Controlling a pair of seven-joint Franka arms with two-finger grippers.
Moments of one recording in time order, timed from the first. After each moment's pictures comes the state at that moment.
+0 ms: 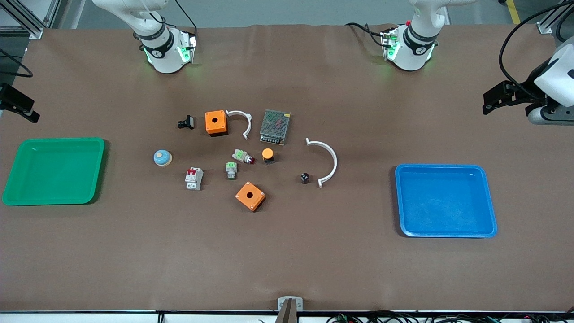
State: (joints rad) left arm 0.06 0.03 -0.15 -1.49 0.03 1.44 -0.01; right arm -0.04 0.00 -0.05 -1.47 -0.01 1.54 -0.04
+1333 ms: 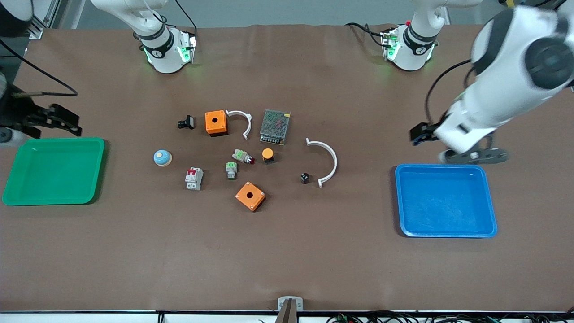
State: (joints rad) left arm -0.16 0.23 -0.18 -1.55 0.02 1.68 -0.34; right arm 0.08 0.11 -0.03 -1.47 0.00 1.55 -0.04
